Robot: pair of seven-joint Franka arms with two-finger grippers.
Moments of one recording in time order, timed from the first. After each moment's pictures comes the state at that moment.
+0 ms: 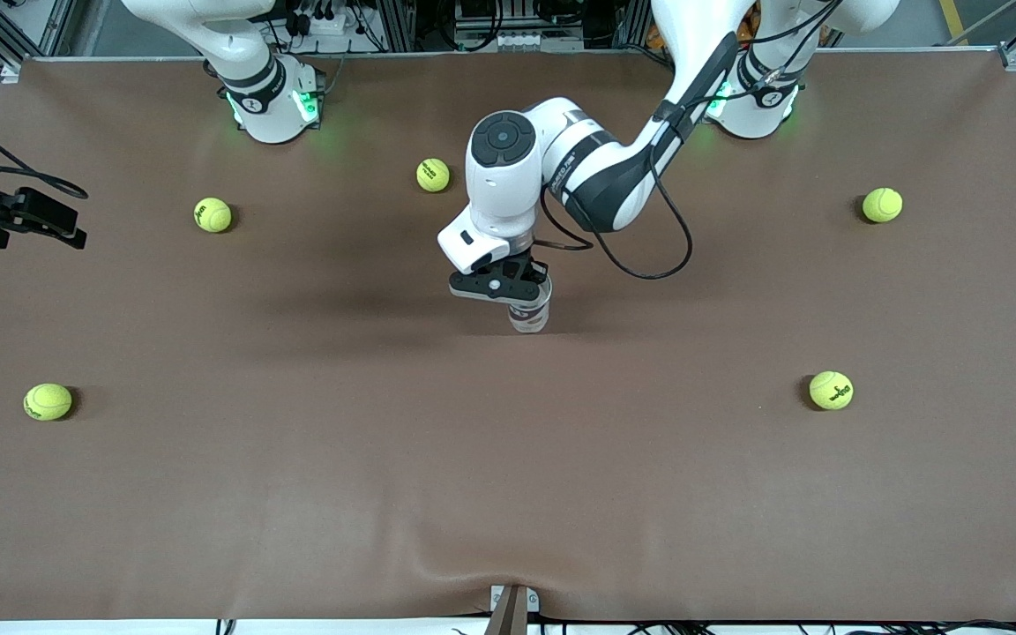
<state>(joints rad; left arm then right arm) -0.76 0.58 -0.11 -1.45 0.12 2.13 -0.74 0.07 0.04 -0.11 -1.51 0.02 1.49 -0.02</state>
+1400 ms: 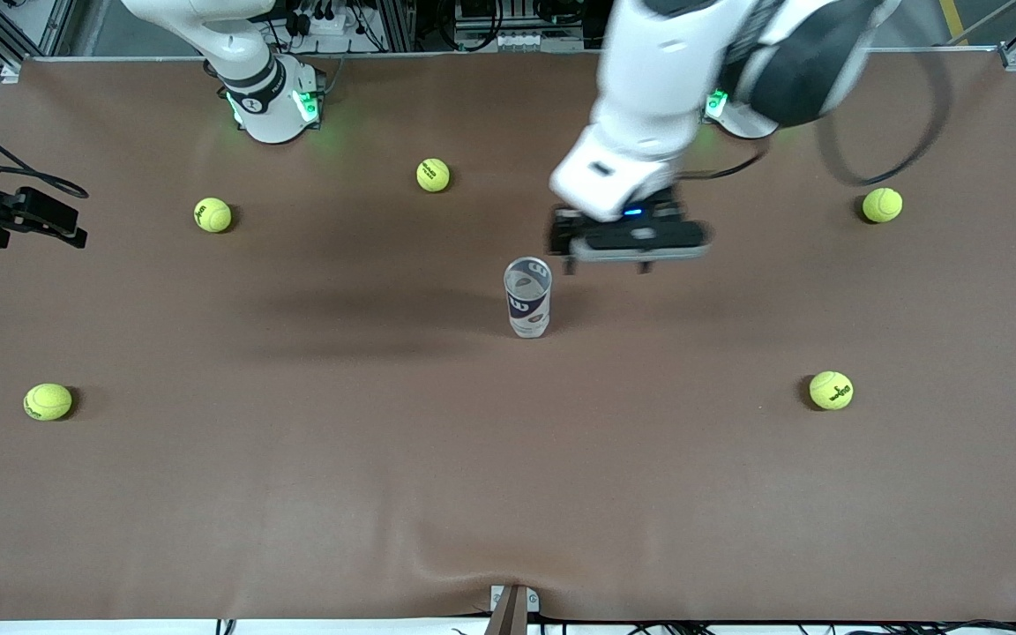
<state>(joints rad) -0.55 0.23 -0.09 -1.41 0.12 1.80 -0.75 0.07 0.04 -0.11 -1.51 0.02 1.49 -0.02</state>
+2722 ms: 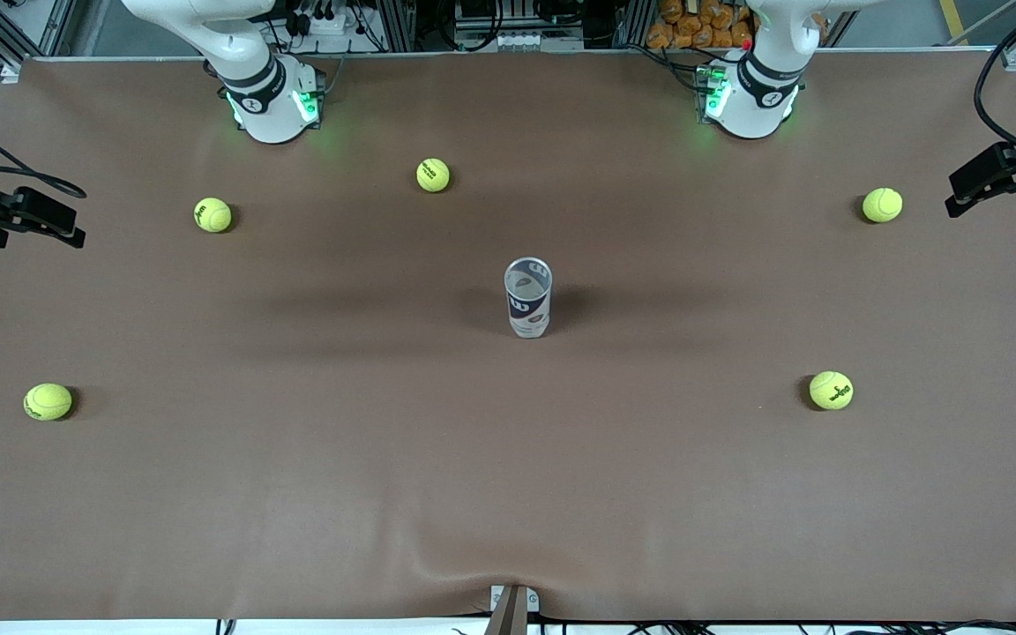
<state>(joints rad) 0.05 0.00 -0.09 -1.45 0.04 1.44 -0.10 0.07 0.04 -0.12 -1.51 0.02 1.49 -0.03</state>
